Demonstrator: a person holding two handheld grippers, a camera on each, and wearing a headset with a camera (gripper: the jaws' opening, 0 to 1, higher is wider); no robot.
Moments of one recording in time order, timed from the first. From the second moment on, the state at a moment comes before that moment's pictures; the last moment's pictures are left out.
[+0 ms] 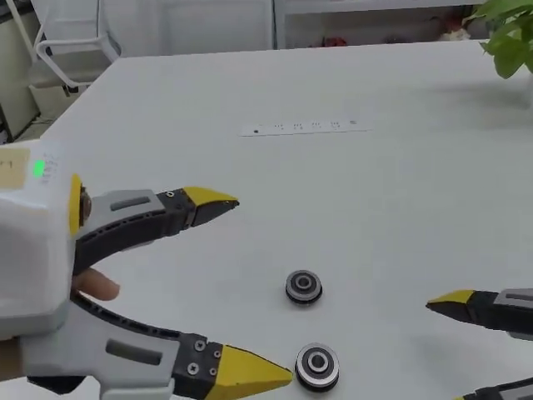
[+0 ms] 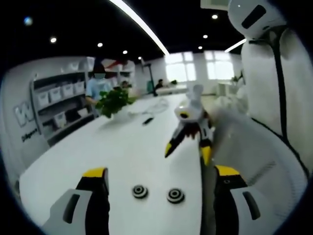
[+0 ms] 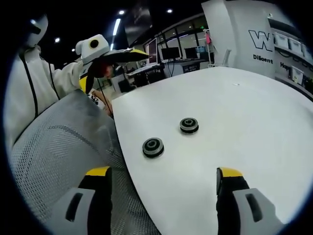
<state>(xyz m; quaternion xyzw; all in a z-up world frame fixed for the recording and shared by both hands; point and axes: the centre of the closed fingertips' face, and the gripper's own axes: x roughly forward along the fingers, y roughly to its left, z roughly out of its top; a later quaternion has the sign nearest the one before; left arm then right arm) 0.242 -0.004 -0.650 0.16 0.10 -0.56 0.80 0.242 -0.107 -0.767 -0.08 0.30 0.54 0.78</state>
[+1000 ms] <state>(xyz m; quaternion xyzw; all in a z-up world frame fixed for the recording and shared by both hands) 0.249 -0.038 -0.701 0.13 0.11 -0.59 0.78 0.252 -0.067 -0.750 -0.05 0.23 0.61 0.76</state>
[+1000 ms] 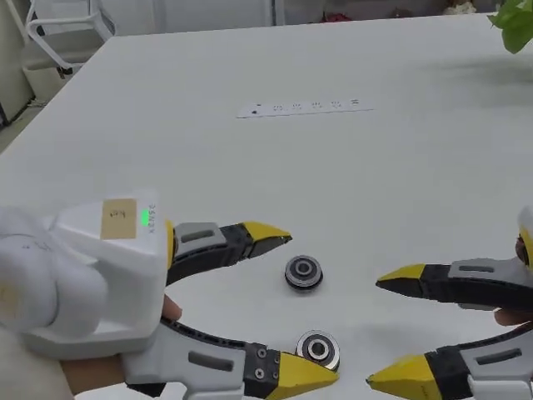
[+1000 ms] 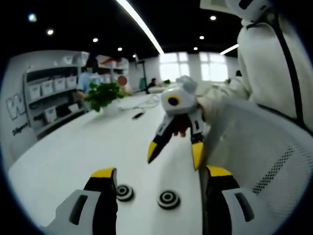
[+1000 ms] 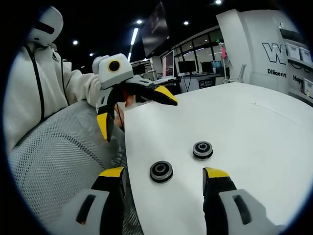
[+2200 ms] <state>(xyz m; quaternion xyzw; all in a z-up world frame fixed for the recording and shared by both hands) 0.246 -0.049 -0.767 0.14 0.19 -0.61 0.76 0.242 -0.039 -0.797 -0.11 0.24 0.65 0.71</state>
